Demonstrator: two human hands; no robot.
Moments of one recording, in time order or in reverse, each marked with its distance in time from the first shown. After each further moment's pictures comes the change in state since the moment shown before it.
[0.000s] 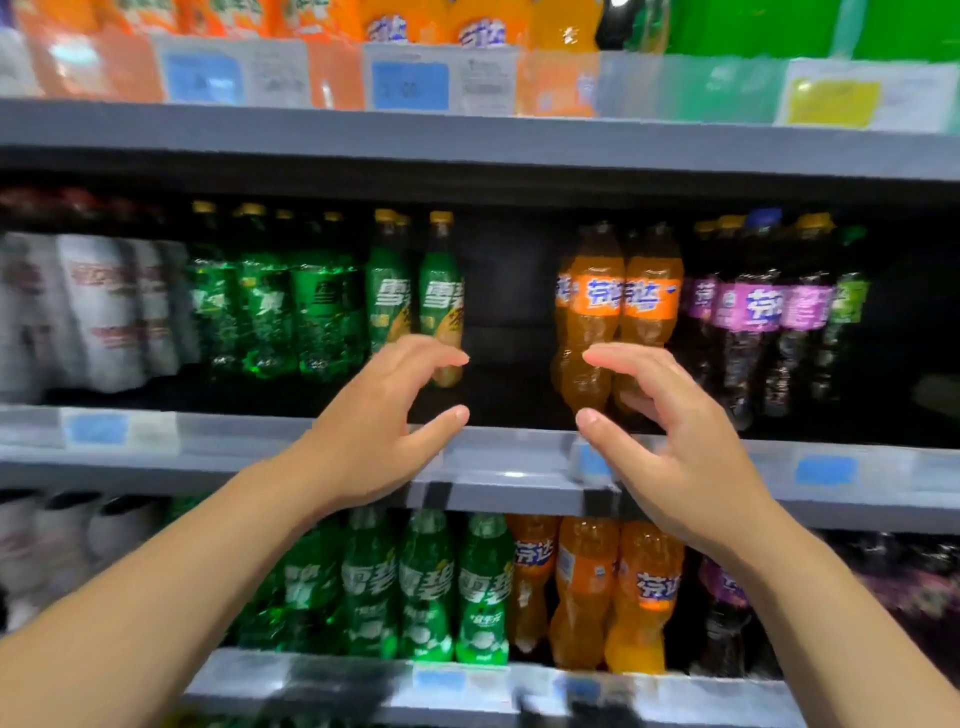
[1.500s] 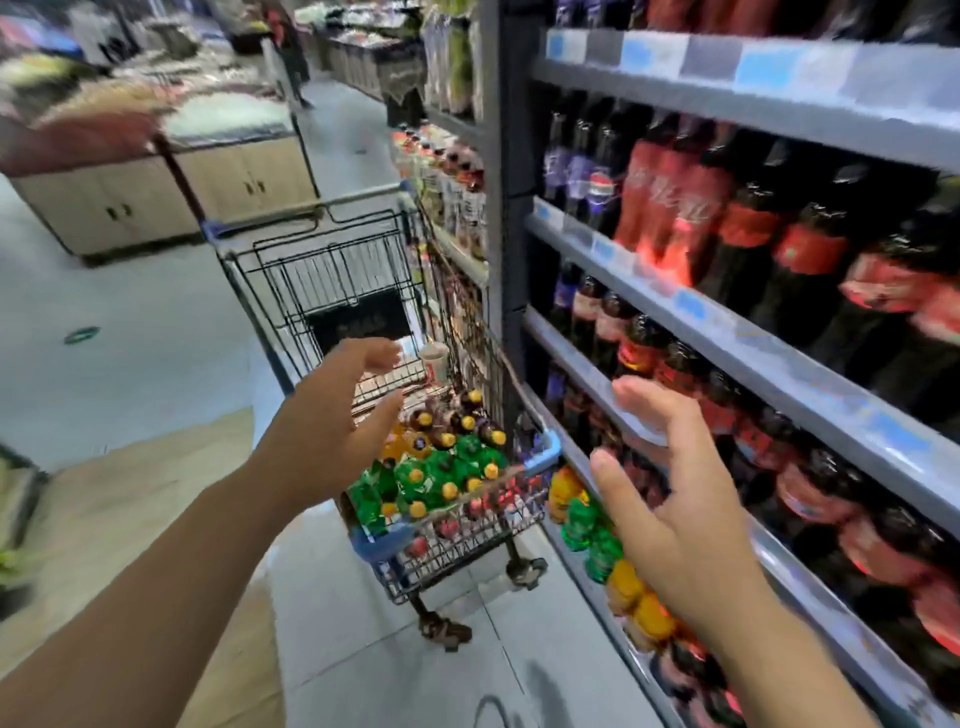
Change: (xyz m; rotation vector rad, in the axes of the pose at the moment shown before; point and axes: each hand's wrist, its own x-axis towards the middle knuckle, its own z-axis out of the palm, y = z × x) left_hand -0.749 -0.335 -0.519 0.542 0.209 -1.133; right_hand -0.149 -0.575 0.737 0.867 -0.727 -0.171
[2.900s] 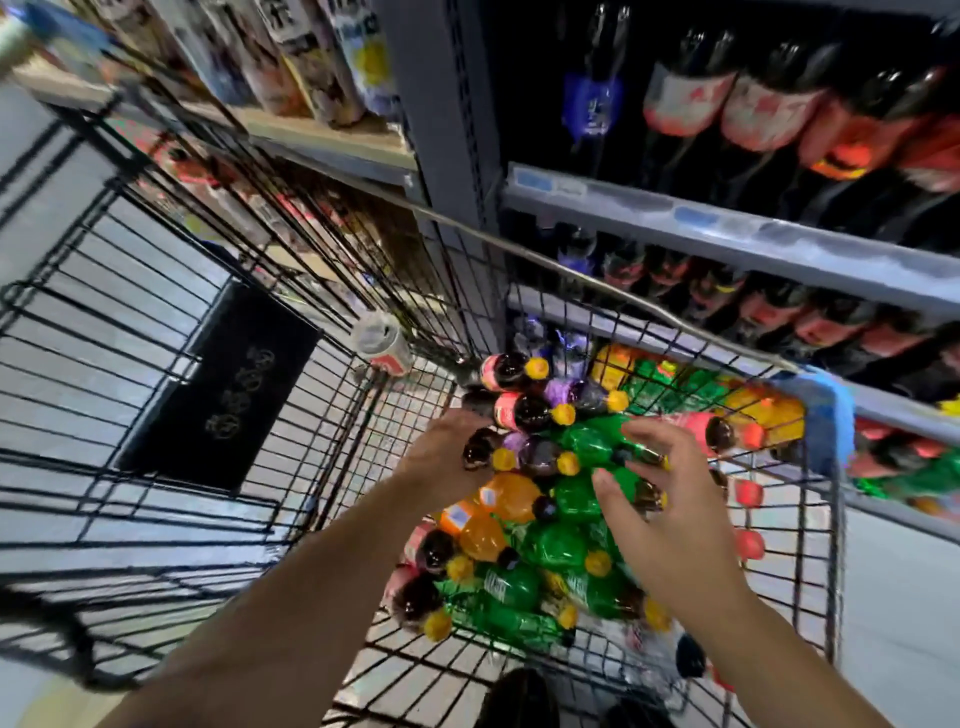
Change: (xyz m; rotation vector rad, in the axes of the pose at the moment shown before) left_hand 0.215 -0.460 0.328 0.004 -1.120 0.198; right_hand 0.159 0.191 0.418 -0.097 0.481 0.882
